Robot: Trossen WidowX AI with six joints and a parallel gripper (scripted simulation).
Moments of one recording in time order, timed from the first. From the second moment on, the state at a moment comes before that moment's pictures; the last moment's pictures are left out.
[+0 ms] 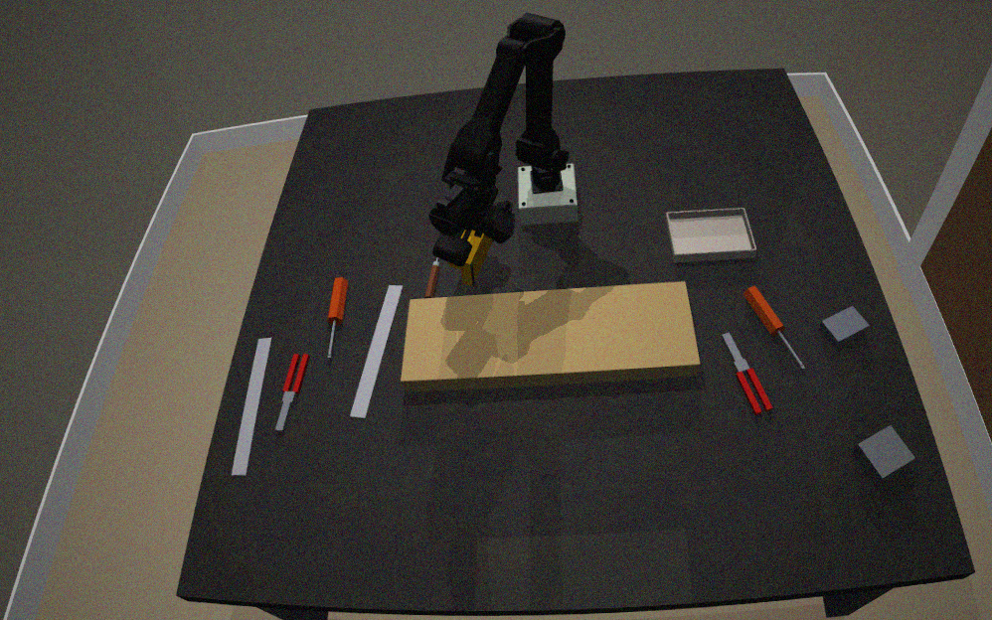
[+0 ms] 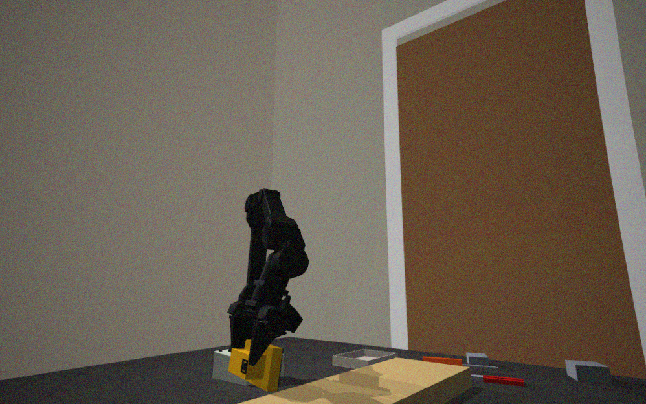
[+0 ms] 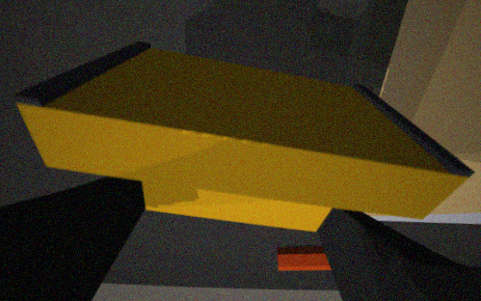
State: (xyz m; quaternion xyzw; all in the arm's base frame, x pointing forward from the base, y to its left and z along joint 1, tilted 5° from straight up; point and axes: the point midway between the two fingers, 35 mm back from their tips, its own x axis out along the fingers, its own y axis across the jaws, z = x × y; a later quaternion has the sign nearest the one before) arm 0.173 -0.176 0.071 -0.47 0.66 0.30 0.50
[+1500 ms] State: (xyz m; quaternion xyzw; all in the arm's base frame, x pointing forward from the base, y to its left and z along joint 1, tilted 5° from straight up) arm 0.176 -0.170 0.066 -0.51 0.73 0.23 0.40
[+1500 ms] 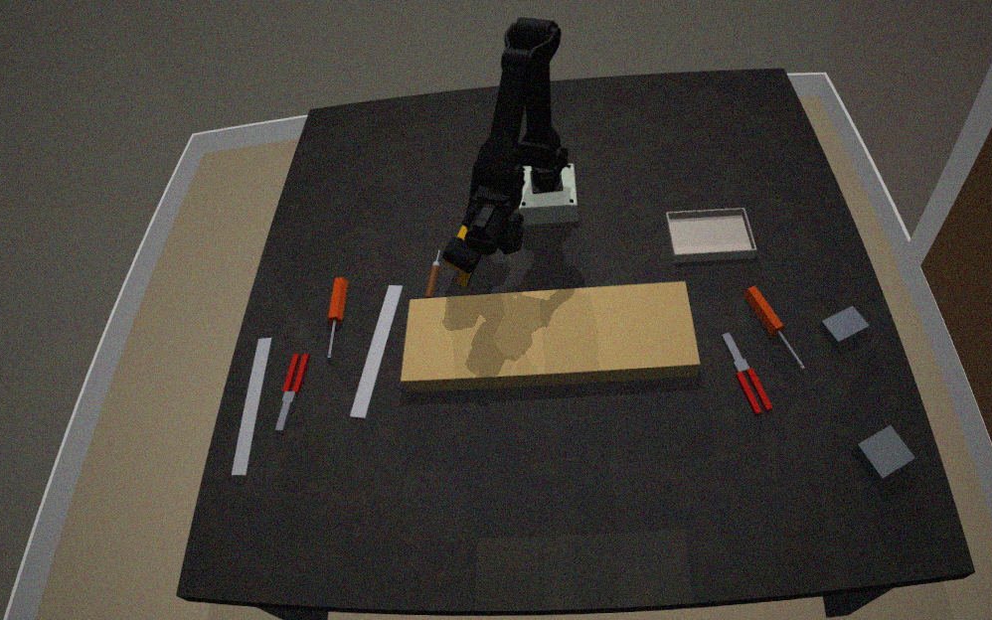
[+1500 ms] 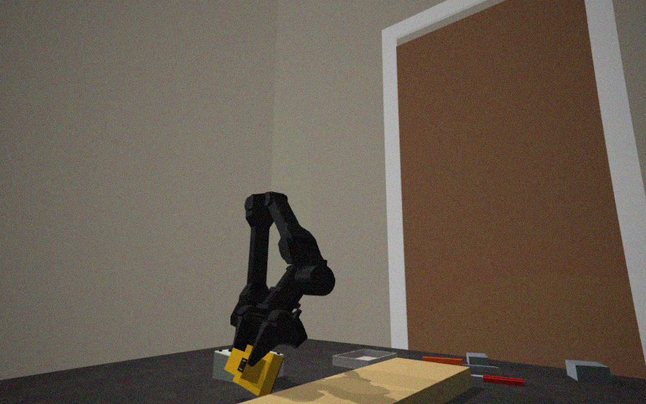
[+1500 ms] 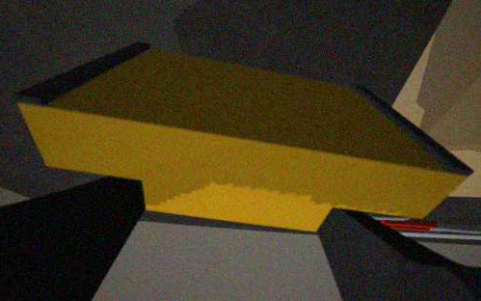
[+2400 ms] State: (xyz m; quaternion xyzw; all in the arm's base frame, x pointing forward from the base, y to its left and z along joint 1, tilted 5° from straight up) arm 0.178 -0.166 0.061 -0.52 0.76 0.18 0.33
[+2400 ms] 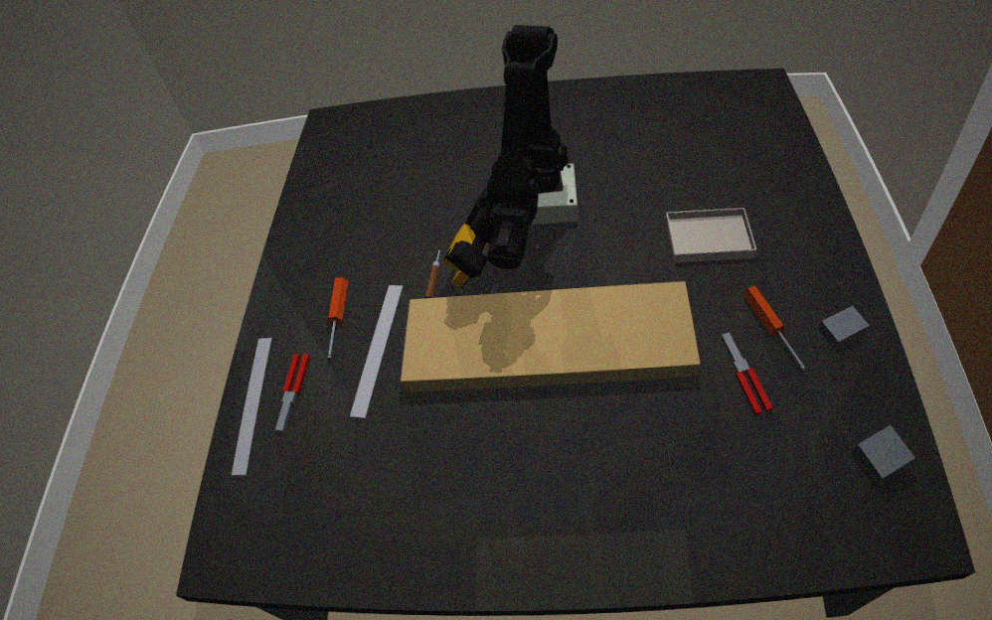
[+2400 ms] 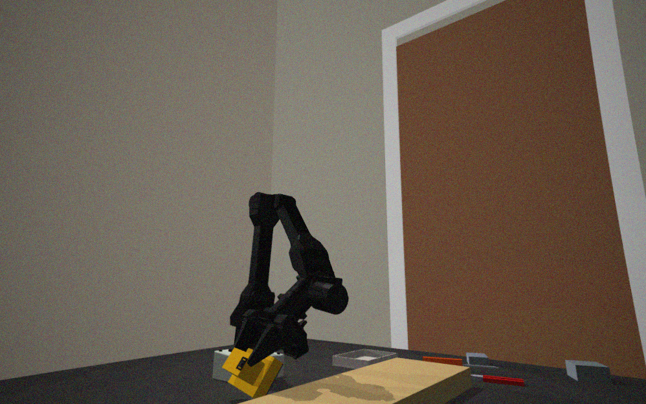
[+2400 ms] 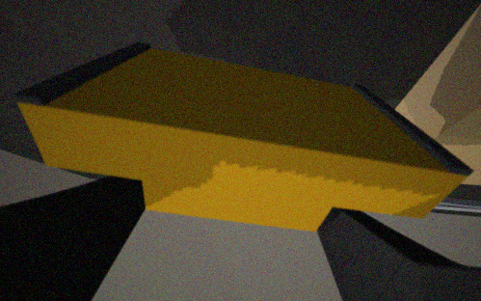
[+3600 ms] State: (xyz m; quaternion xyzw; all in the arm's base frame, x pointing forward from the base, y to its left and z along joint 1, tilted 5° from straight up) arm 0.178 -0.163 0.056 -0.54 0.80 0.12 0.25
